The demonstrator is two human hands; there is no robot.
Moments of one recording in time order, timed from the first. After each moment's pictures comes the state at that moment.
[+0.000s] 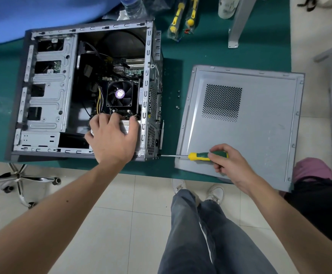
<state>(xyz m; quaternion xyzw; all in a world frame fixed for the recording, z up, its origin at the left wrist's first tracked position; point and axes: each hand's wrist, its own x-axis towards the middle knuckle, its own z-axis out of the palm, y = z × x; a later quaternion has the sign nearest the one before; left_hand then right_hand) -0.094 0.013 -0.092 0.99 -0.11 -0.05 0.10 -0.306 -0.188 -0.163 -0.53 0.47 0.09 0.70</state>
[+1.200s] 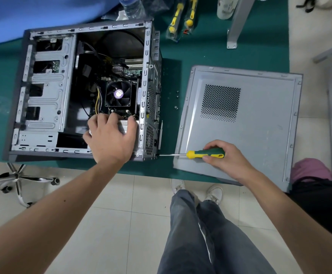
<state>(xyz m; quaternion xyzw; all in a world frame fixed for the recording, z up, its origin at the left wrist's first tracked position) -0.093 0.015 -0.094 0.99 -0.11 -0.04 0.09 -0.298 -0.200 -0.158 -0.70 0.34 0.12 0.61</state>
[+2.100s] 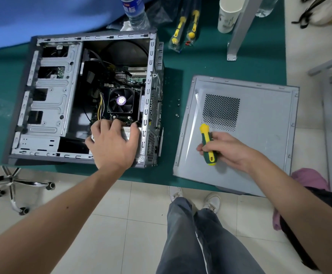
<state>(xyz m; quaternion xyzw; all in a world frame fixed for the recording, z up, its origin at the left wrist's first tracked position) -0.095 0.012 -0.093 0.99 -0.12 -0.06 0.08 -0.252 -0.230 -0.147 -0.55 0.36 0.20 0.73</state>
